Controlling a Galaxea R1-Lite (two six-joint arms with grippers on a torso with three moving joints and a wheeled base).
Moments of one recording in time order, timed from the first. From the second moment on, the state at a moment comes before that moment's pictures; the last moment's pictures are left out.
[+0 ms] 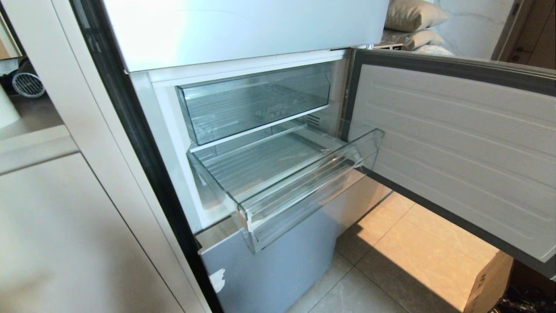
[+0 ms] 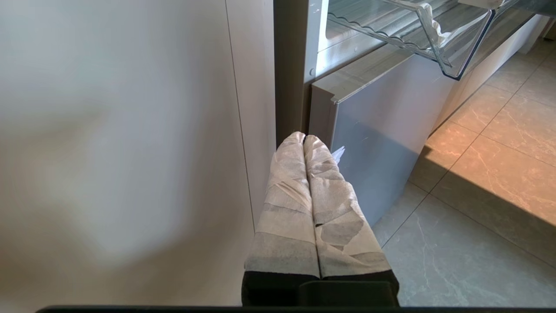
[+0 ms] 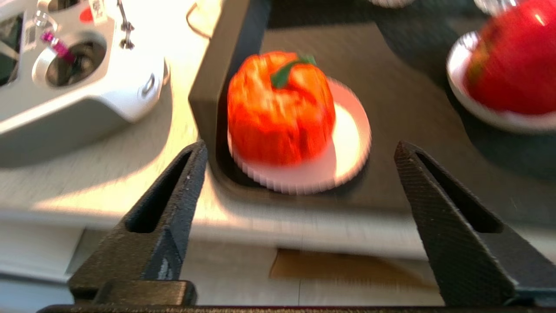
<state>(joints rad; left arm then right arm) -0.01 0.00 0.00 0.00 0.00 0.00 -1.06 1.78 -0.69 -0.82 0.27 0.00</state>
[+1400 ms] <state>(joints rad) -0.01 0.00 0.00 0.00 0.00 0.00 -0.98 2.00 -0.81 -0.97 0.20 0.00</state>
